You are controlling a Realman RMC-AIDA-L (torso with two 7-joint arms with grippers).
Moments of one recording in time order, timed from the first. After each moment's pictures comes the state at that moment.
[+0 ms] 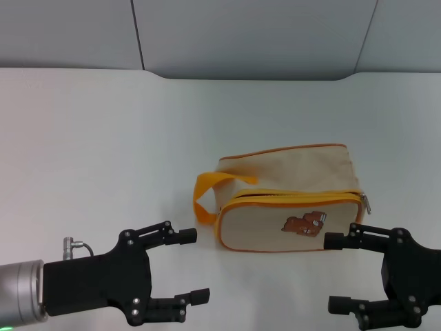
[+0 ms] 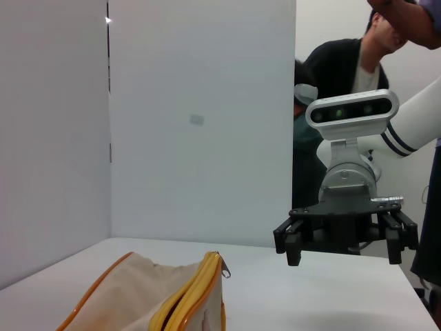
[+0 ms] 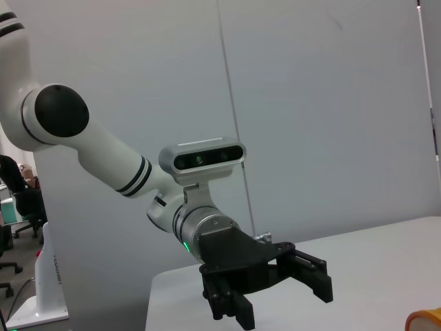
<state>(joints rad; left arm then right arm) -0.43 -2.07 0.65 0.36 2.00 1.79 -0.75 0.39 2.06 -0.63 -0.56 -2.02 -1.94 1.01</state>
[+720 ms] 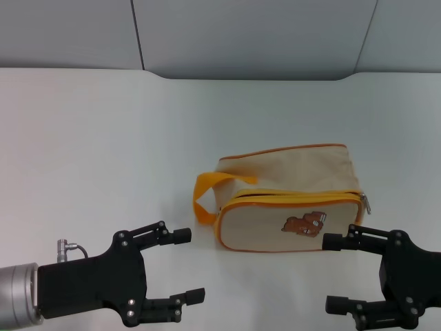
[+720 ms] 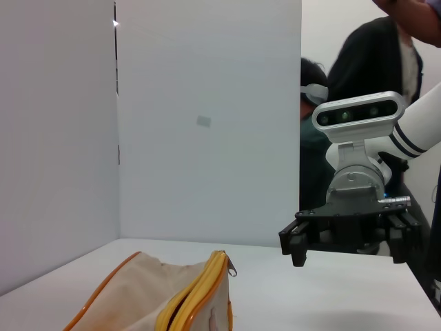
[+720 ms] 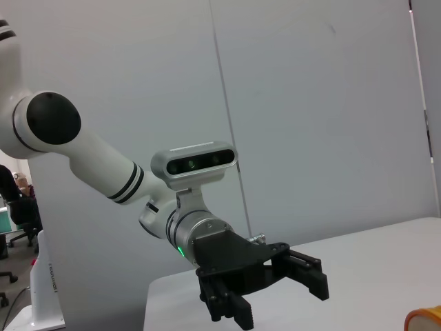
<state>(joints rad) -0.41 -2.07 0.64 0.38 2.00 1.79 -0.74 0.38 2.06 -0.63 -0.54 -2.02 -1.93 1.01</state>
